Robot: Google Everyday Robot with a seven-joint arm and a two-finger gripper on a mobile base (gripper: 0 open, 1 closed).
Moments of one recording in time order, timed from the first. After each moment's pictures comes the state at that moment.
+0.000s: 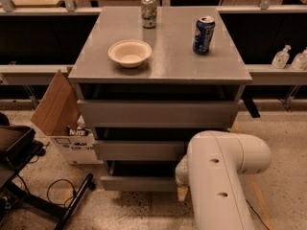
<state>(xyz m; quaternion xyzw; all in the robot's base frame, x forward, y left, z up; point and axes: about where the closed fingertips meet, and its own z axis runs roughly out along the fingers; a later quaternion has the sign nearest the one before) 0.617 -0.148 0.182 -0.69 0.72 -0.04 0.08</state>
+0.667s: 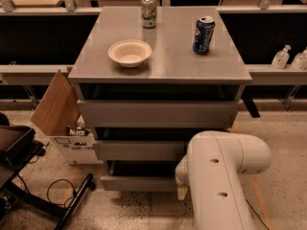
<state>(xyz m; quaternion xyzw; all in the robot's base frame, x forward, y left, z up) 0.615 -0.148 0.180 -0.69 0.72 -0.04 0.08</state>
